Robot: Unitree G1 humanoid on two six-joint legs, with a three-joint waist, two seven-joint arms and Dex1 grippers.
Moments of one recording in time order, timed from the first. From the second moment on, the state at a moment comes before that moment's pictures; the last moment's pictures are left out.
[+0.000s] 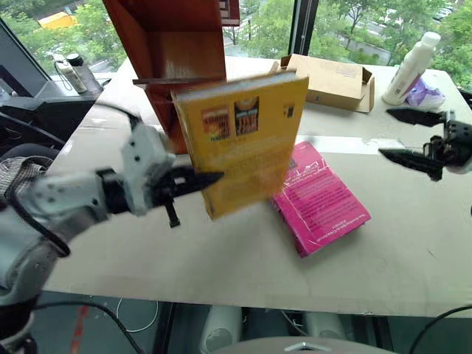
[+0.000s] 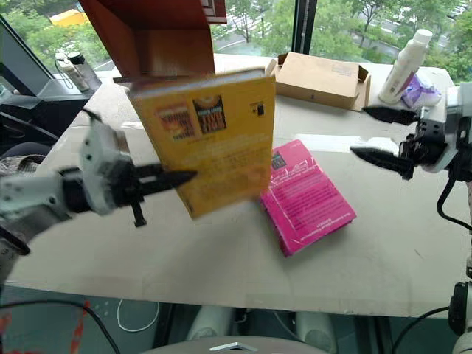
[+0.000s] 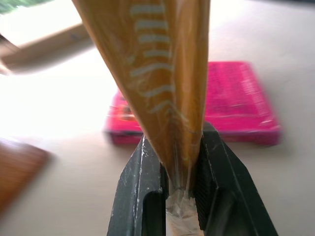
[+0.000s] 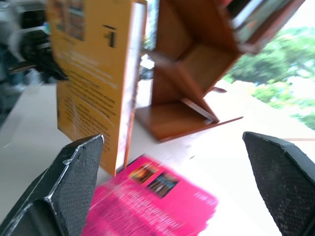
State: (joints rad) left arm -0.29 1.15 0.31 -0.64 -0.76 0.61 -0.74; right arm -0.54 -0.81 -0.36 0.14 0.74 0.34 1.29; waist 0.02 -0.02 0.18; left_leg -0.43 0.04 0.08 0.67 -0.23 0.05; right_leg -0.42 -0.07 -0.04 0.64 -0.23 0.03
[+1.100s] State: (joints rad) left arm -1.35 1.11 -0.50 0.09 0.40 0.40 -1.29; right arm -0.52 -0.67 -0.43 0.17 0.76 0.25 1.19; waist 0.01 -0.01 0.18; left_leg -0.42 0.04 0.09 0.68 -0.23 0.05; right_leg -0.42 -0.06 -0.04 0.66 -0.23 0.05
